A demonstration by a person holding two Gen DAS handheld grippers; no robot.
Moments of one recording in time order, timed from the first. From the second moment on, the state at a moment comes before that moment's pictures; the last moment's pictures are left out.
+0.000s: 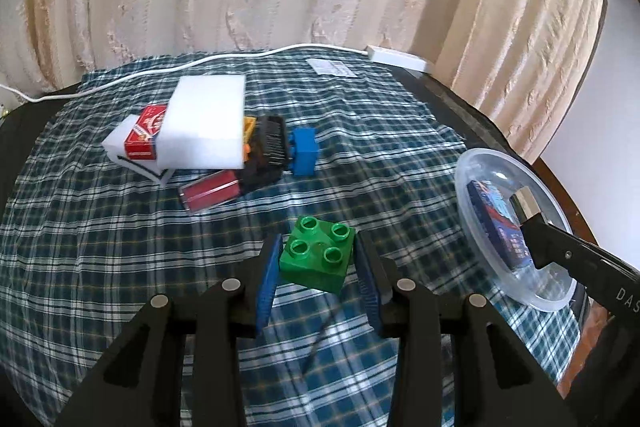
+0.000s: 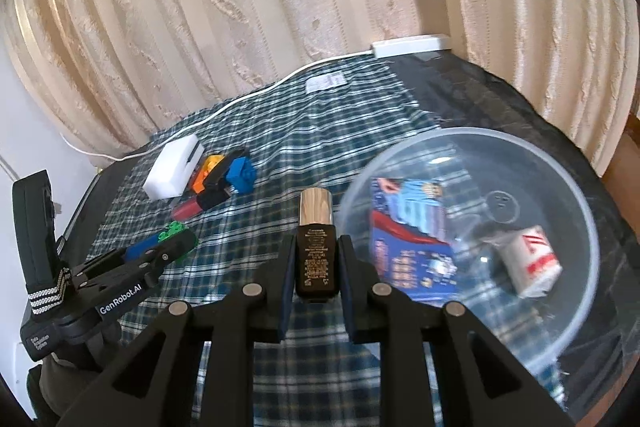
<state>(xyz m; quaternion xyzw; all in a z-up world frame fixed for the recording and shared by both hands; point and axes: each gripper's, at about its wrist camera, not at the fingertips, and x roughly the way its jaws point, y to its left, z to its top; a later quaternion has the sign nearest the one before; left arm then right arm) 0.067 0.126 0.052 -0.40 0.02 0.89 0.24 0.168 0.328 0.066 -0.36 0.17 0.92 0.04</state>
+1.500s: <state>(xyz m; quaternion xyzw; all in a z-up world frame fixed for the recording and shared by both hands) 0.118 0.209 0.066 -0.39 0.06 0.86 0.31 0.220 0.428 0.023 -0.37 0.21 0.89 0.15</state>
